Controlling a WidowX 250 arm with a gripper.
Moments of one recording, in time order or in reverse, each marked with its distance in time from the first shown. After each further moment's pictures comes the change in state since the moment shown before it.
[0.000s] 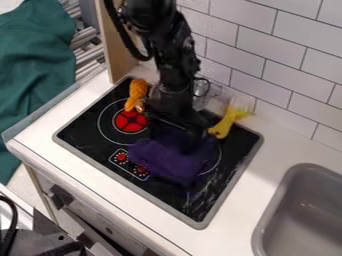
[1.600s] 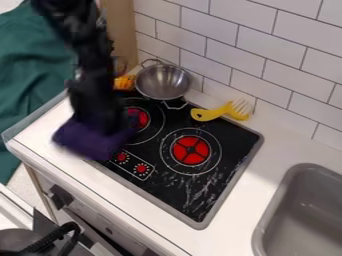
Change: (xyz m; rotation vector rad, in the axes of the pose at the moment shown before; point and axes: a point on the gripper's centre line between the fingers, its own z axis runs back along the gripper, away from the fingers) arm -0.033 0.092 0.017 0.033 0.019 0.041
